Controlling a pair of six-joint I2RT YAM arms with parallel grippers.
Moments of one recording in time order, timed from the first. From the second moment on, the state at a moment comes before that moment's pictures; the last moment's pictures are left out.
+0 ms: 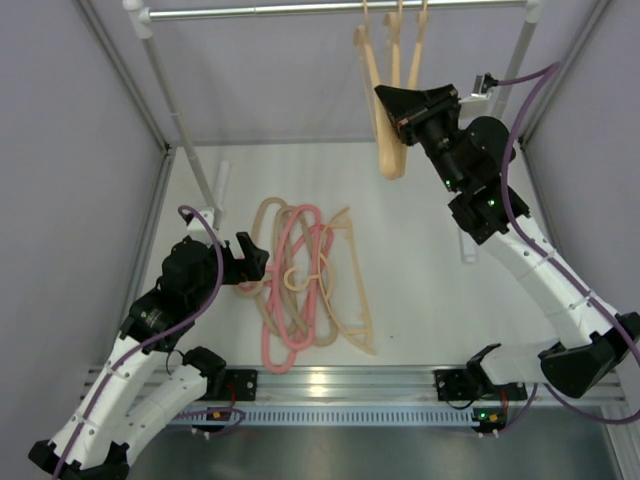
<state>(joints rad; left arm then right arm) -0.49 0.61 0.83 -0.63 -0.16 -0.44 0.58 1.31 1.49 0.10 0.14 1.16</state>
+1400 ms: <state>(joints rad) -0.49 0.62 0.83 -0.63 -0.17 -0.44 1.13 1.34 0.81 -0.23 0.53 0.80</state>
